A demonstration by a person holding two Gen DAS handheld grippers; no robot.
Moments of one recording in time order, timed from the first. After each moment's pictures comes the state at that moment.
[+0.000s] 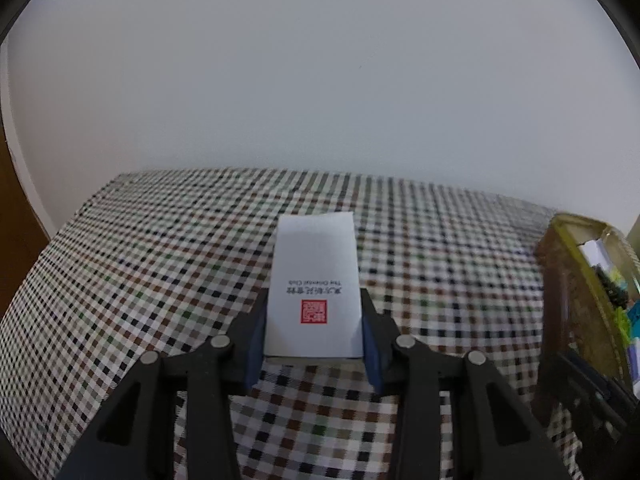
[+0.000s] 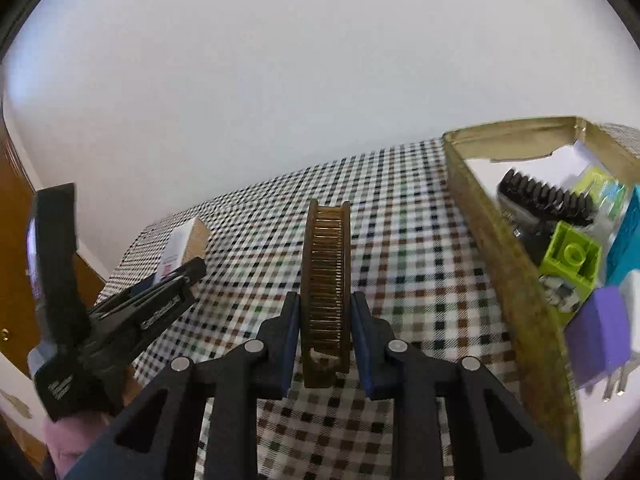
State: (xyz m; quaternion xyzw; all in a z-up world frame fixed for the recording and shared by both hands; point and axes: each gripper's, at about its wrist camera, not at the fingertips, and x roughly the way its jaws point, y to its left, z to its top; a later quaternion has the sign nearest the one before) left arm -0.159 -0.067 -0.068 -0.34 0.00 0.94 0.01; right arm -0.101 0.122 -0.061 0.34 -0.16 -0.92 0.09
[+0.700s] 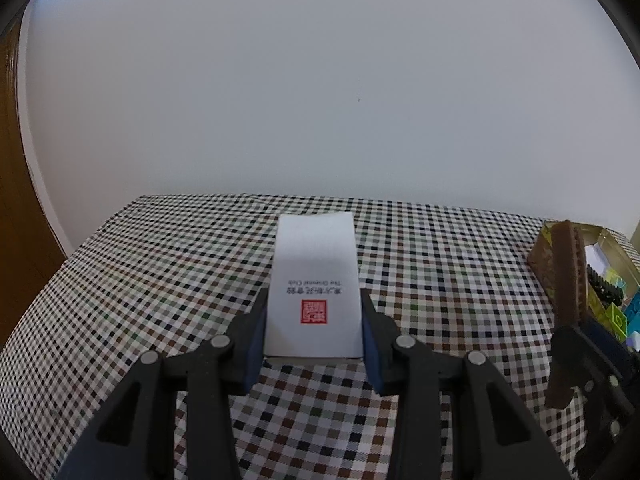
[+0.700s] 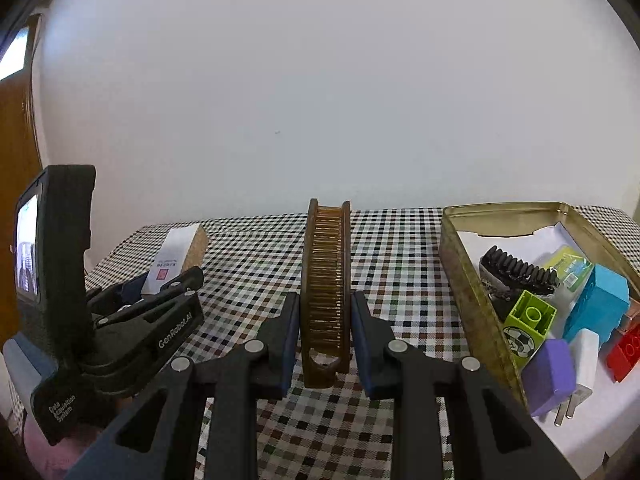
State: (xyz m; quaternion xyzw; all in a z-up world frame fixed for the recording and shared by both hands) left arm -0.130 -0.067 -0.060 -0.30 0.01 0.96 -0.02; right arm -0.088 0.095 -0.051 0.26 -0.06 -0.96 0.07
